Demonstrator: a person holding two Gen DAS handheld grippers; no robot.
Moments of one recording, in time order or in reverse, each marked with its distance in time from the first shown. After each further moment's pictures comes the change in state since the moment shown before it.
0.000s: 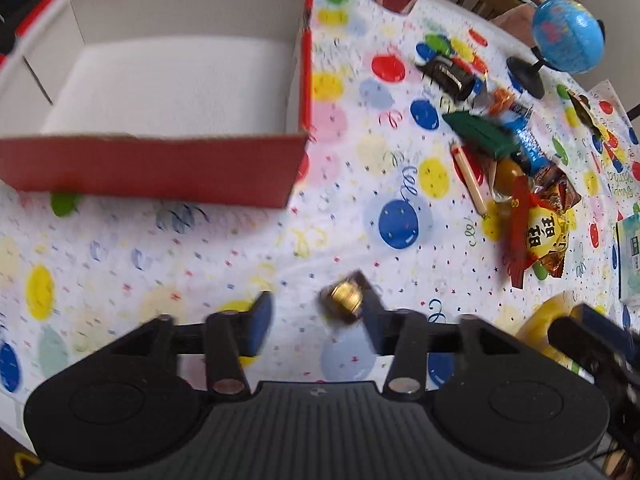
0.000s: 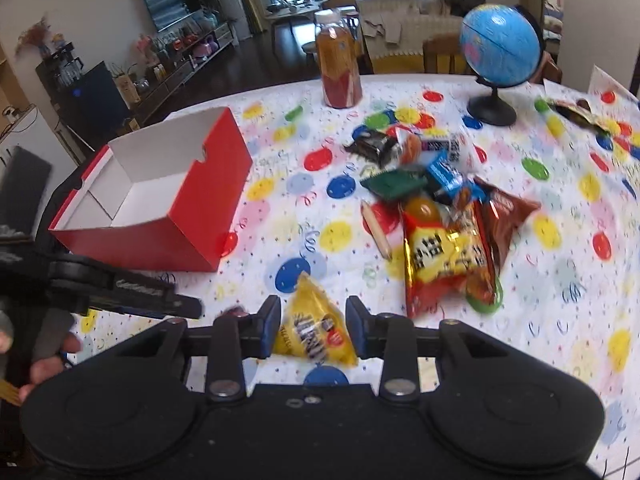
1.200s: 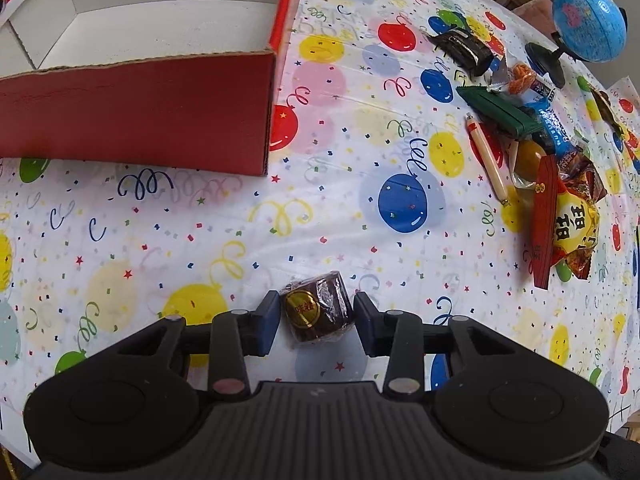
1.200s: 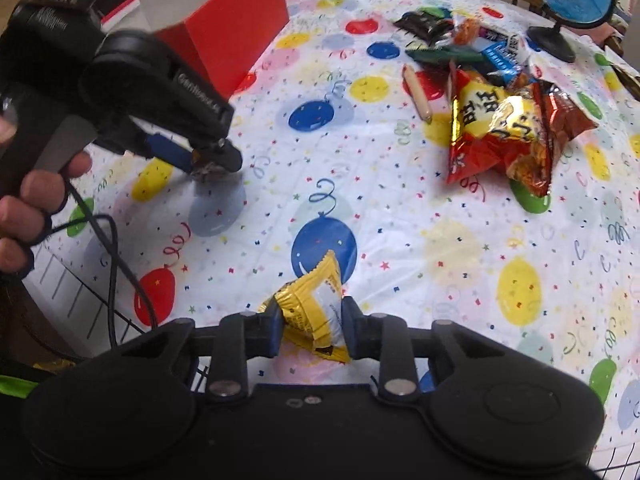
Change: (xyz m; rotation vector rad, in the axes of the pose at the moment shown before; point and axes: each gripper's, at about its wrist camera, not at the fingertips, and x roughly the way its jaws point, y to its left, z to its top) left arm 0.034 -0.013 -0.013 -0.039 0.003 0.033; right arm 0.043 0.003 -0.075 -0.207 0.249 0.025
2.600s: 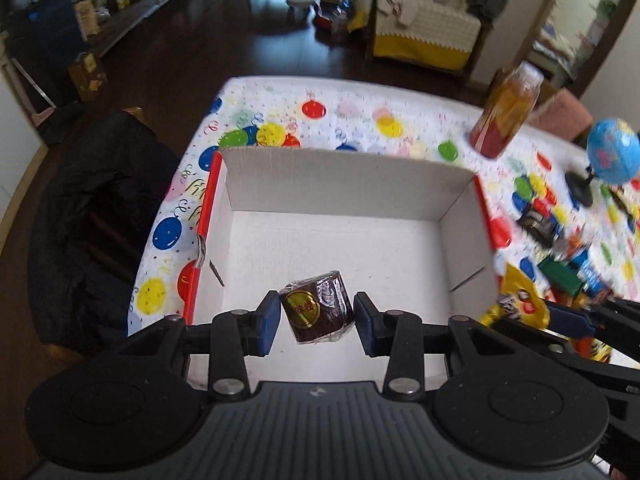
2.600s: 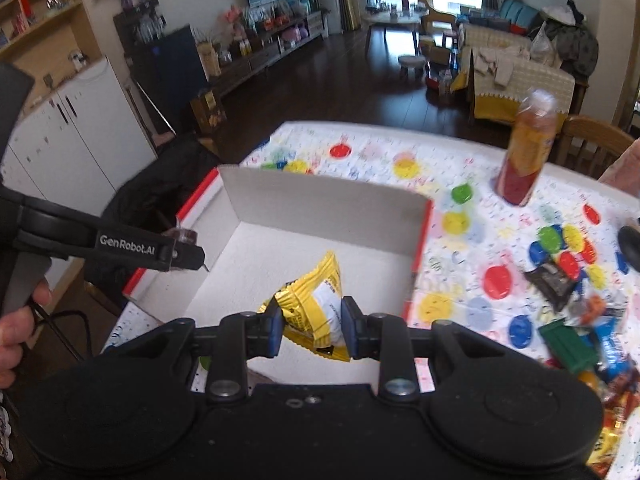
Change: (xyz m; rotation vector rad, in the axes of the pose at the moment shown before) left arm -0.133 0.167 0.153 0.118 -0.201 0.068; right arm 0.002 0.148 0.242 -0.055 -0.222 0.066
